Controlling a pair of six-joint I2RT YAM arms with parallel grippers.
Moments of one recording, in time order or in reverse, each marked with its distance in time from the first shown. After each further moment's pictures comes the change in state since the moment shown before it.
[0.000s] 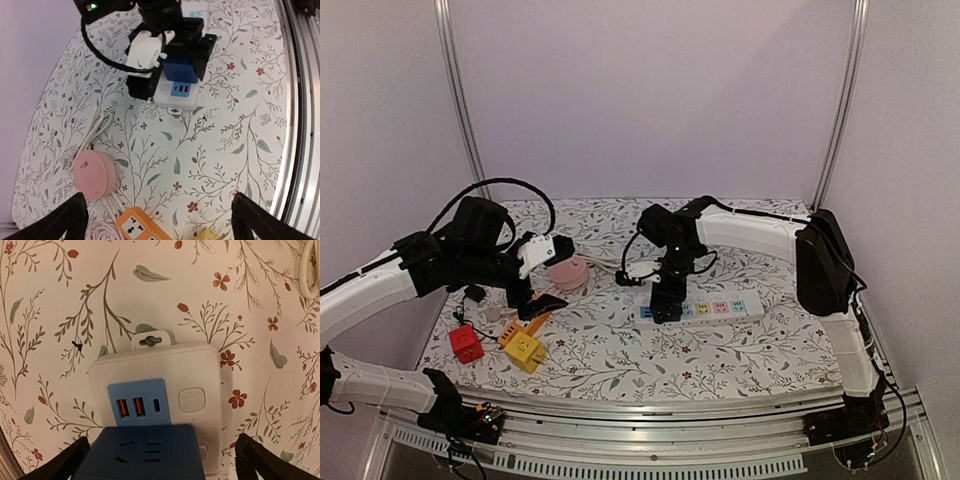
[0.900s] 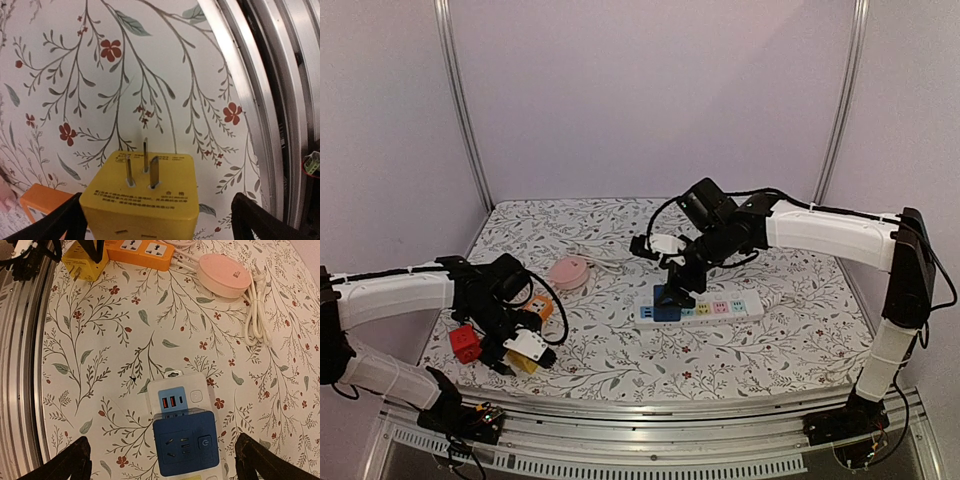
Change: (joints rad) left arm 0.061 0.180 -0.172 -0.404 -0.059 0.878; right arm 0.000 -0.495 -0.480 0.412 -0.161 0.105
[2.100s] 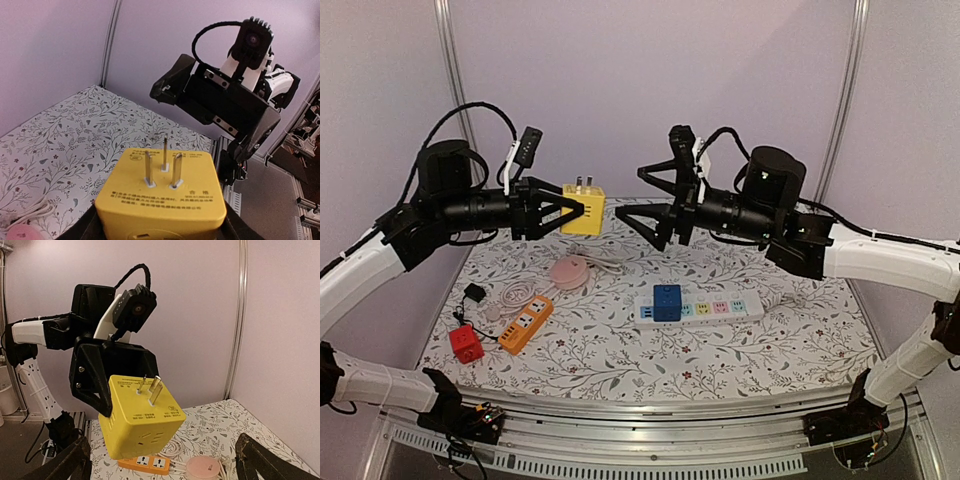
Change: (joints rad) left arm 0.003 -0.157 0.404 0.695 0.484 -1.561; right arm 0.102 -0.339 -0.295 1.015 -0.014 0.511
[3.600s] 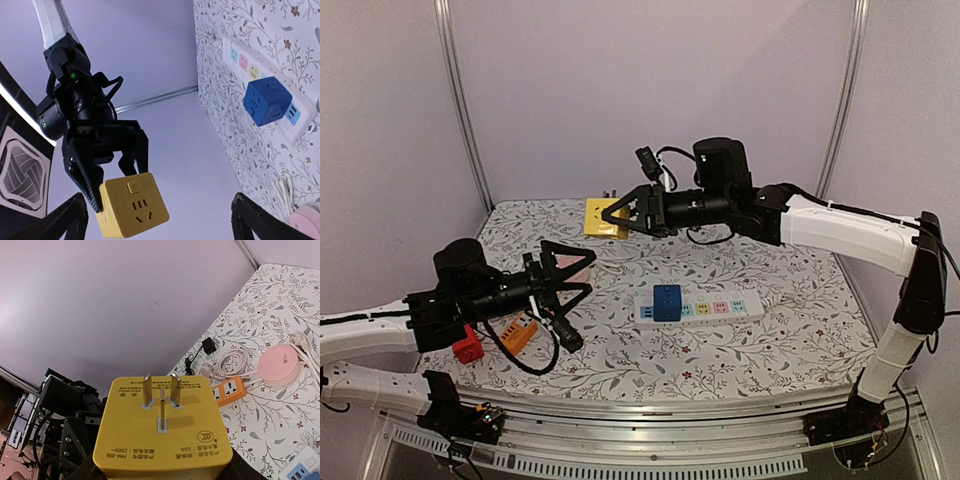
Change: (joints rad) left arm -0.322 -0.221 -0.573 0.423 -0.421 1.980; right arm -0.078 0.262 0.304 -0.401 -0.227 0.694
